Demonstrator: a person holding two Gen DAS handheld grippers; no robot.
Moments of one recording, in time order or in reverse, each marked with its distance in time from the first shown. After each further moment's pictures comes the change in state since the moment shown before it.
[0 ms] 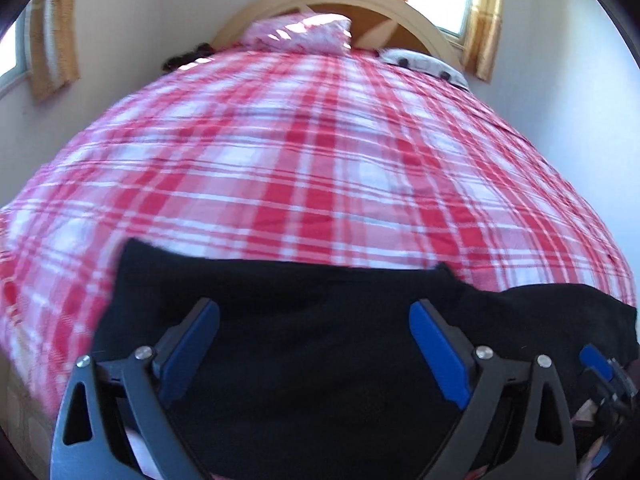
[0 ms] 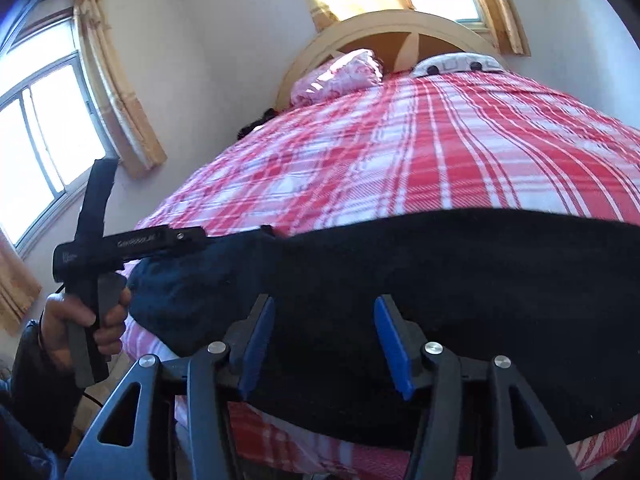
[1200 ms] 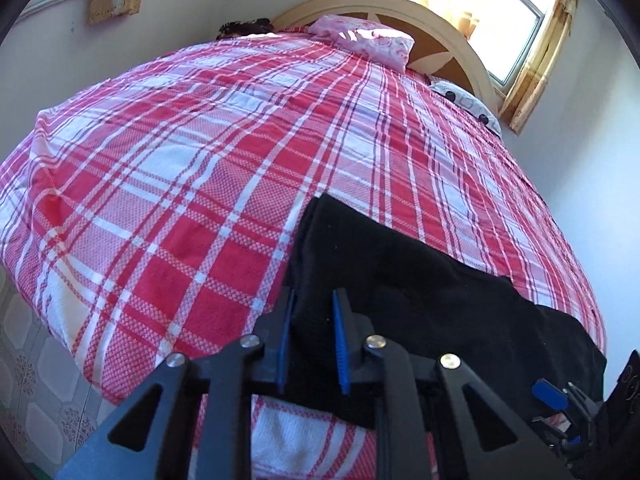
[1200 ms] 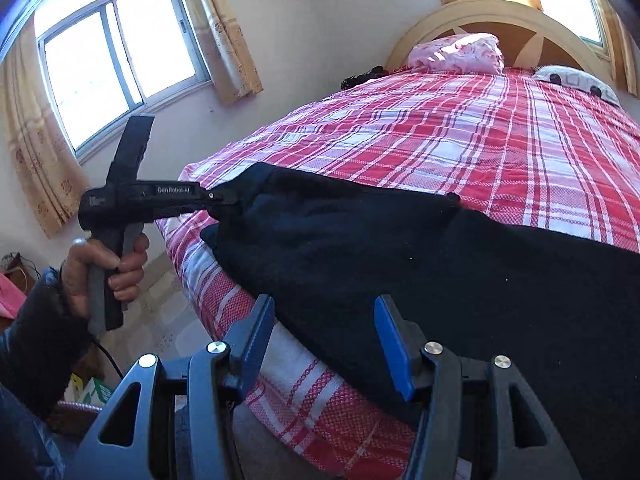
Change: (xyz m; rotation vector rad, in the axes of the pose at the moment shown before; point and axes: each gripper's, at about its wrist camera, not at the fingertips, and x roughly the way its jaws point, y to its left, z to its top) left arm -0.017 0.125 -0.027 -0.252 0.045 -0.103; right arm 0.063 0.121 -0.015 -0.278 0.157 0.247
